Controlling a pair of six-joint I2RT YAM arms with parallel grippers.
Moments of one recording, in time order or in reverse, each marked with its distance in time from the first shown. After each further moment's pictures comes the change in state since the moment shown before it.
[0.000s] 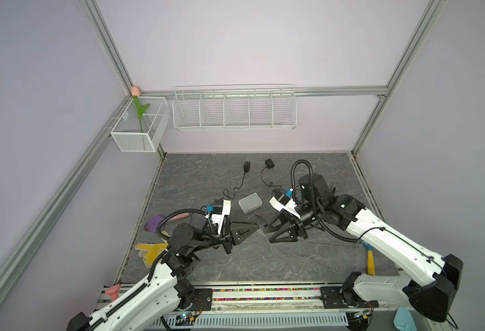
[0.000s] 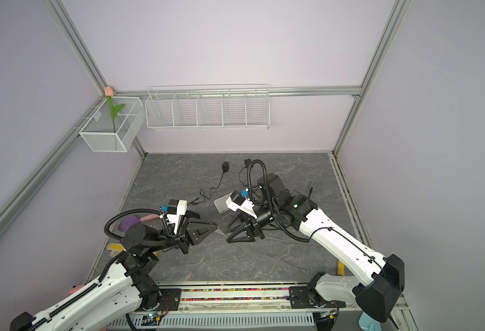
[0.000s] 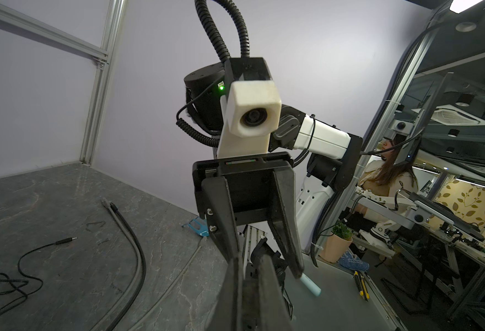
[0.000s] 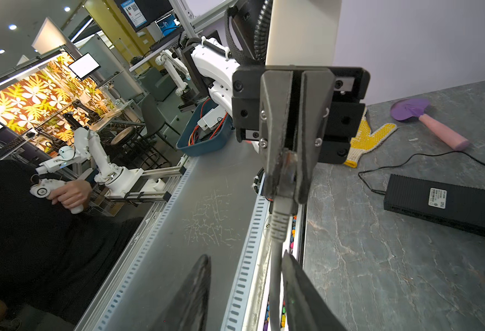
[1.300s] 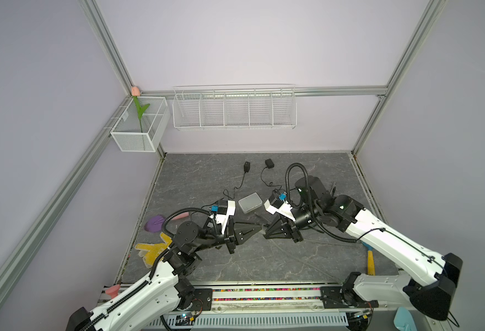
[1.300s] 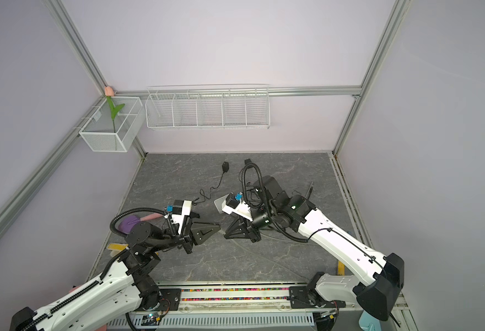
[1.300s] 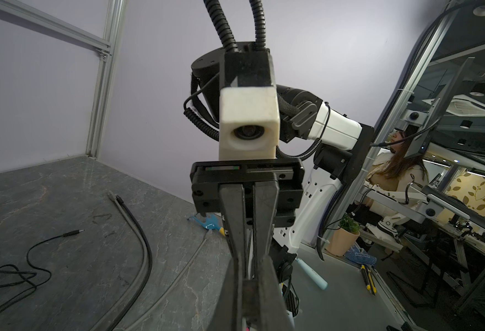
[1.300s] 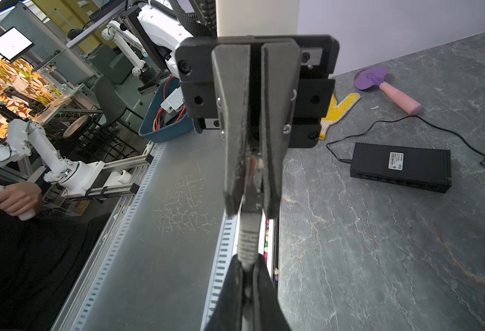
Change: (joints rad) left arm -0.026 0.008 0.019 -0.071 -0.054 0.060; right arm 0.051 -0.009 0.021 -0.050 0.237 0.013
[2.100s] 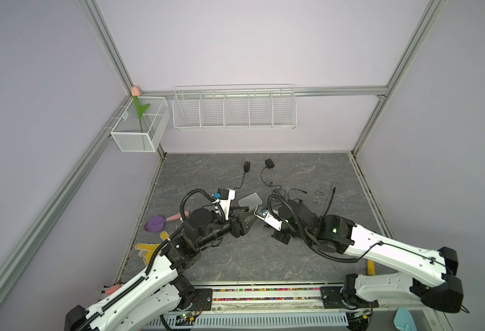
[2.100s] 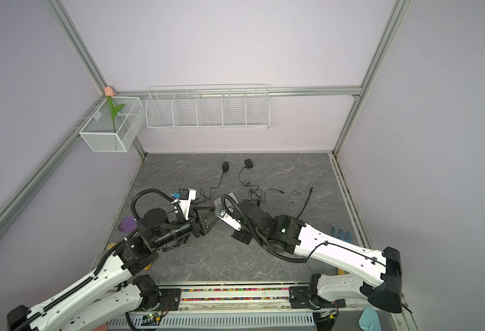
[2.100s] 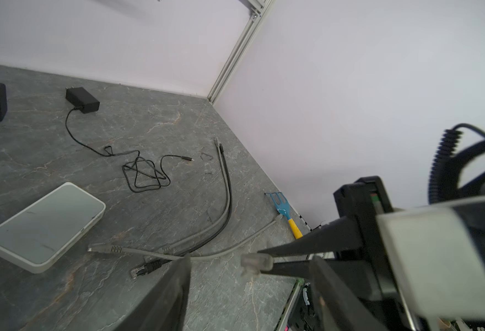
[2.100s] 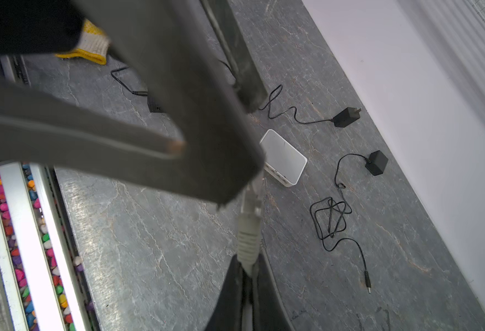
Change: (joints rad) left arm -0.005 0.077 0.164 -0.476 -0.395 -0.086; right arm 0.354 -0.031 -0.054 0.084 1.234 0.027
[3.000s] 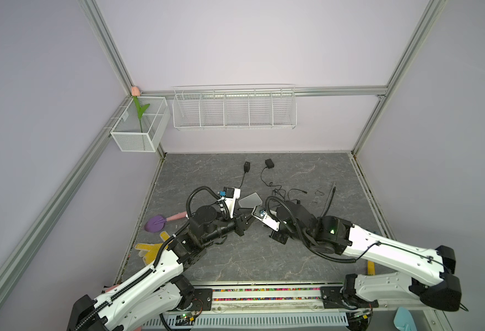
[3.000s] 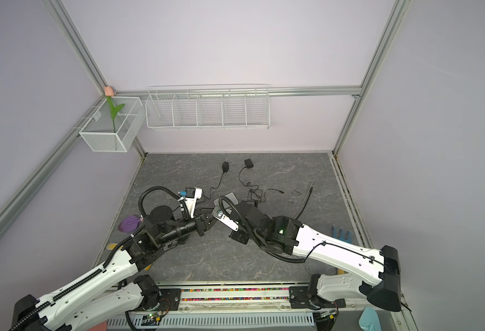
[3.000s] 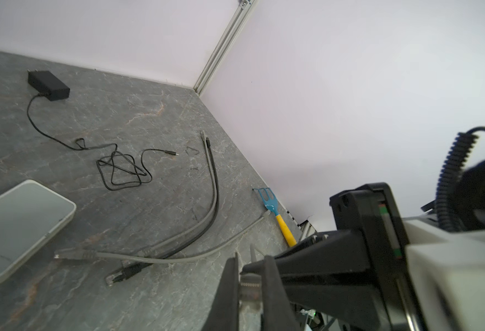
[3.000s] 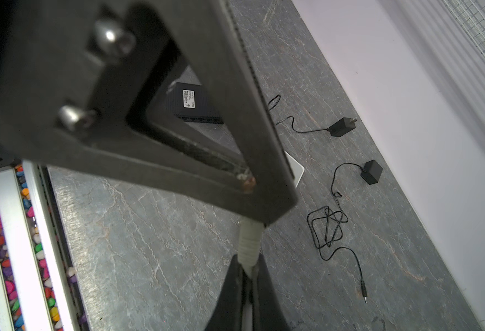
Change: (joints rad) left arm 0.000 0.064 -0.001 0.088 0.069 -0.025; right arm 0.014 0.018 -0.003 0.034 0.011 -0.010
